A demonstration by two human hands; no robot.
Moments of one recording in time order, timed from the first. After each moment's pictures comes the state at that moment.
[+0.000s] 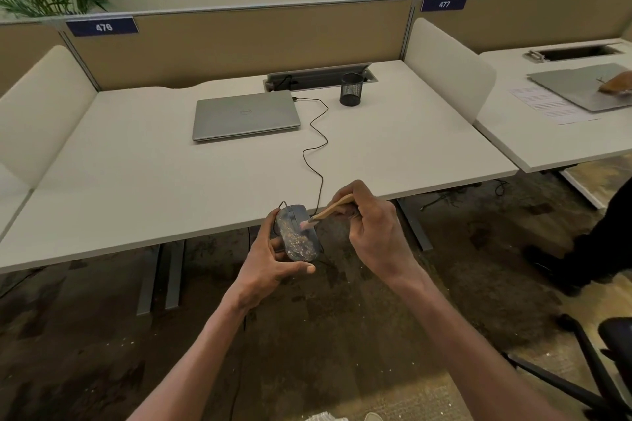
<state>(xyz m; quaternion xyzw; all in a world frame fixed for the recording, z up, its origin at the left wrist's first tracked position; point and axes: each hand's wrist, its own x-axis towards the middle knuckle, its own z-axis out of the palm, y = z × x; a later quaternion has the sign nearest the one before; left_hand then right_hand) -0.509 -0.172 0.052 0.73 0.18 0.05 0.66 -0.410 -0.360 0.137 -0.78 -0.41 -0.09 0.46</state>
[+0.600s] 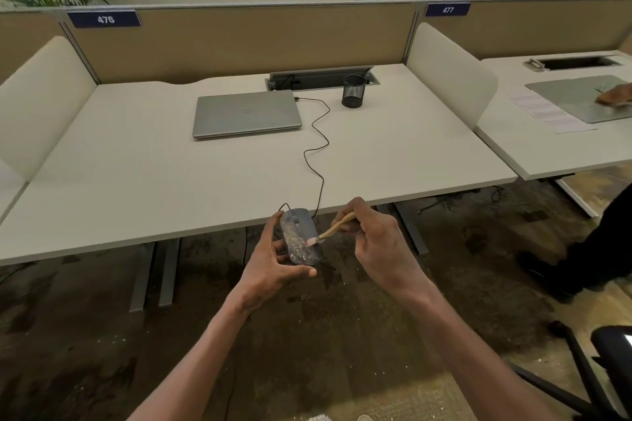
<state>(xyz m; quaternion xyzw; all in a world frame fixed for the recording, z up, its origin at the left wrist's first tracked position) -0.507 -0.171 0.039 0.74 0.18 0.04 0.65 -0.413 -0.369 0.126 -0.80 -0.43 -0.04 0.42</state>
